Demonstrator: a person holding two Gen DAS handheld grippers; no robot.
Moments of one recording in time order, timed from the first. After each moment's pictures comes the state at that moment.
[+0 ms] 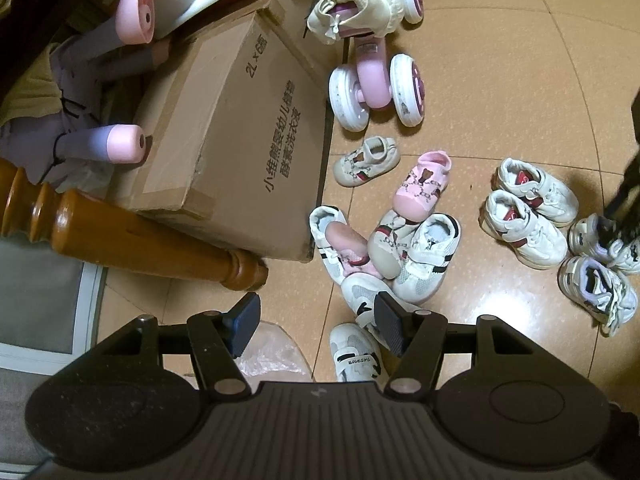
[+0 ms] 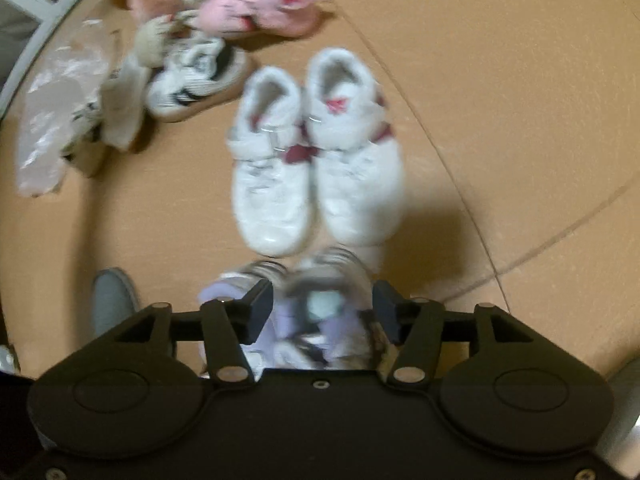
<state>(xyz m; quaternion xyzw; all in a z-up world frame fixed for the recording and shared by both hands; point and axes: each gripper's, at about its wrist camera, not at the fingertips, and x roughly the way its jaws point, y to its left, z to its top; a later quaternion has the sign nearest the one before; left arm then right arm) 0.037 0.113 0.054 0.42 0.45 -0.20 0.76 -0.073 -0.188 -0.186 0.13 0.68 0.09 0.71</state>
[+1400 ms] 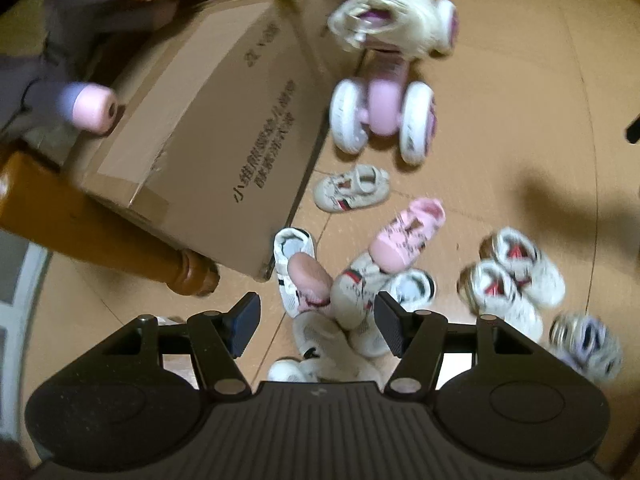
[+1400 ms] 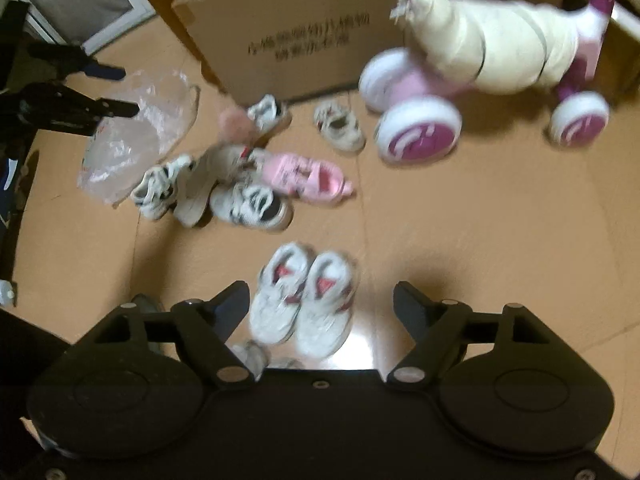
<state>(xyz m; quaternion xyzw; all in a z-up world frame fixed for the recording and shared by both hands) 0.102 0.095 0.015 0.27 0.50 -0.16 0.81 0.049 -0.239 0.014 -0.02 0.57 0.23 0.79</state>
